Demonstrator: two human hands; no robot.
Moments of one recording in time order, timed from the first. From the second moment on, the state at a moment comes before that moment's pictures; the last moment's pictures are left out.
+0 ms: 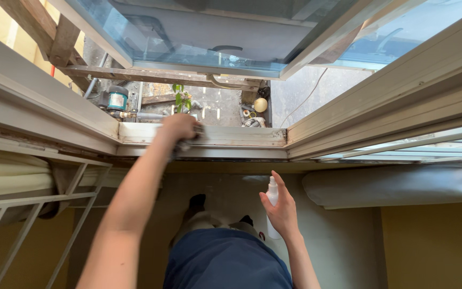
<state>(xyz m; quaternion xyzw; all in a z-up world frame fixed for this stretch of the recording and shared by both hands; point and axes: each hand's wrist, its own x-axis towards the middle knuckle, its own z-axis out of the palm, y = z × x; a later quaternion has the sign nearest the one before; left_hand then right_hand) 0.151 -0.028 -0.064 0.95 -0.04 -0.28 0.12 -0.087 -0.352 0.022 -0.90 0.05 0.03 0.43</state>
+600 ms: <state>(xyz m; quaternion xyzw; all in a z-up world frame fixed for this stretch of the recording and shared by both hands) 0.140 -0.070 -0.062 0.96 -0.12 -0.19 0.18 -0.077 -0.331 0.022 -0.90 0.02 0.07 0.43</state>
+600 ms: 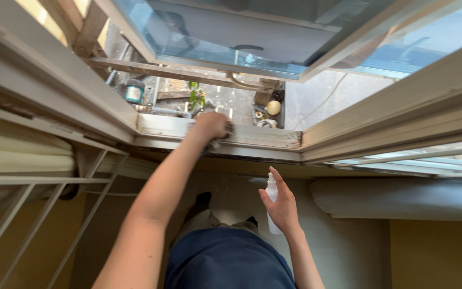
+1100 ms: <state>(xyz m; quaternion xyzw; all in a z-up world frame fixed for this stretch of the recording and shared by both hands) 0.168 0.006 -0.076 0.94 -0.09 -0.33 0.04 -0.087 -0.342 0.019 -0.90 0.05 0.06 0.43</state>
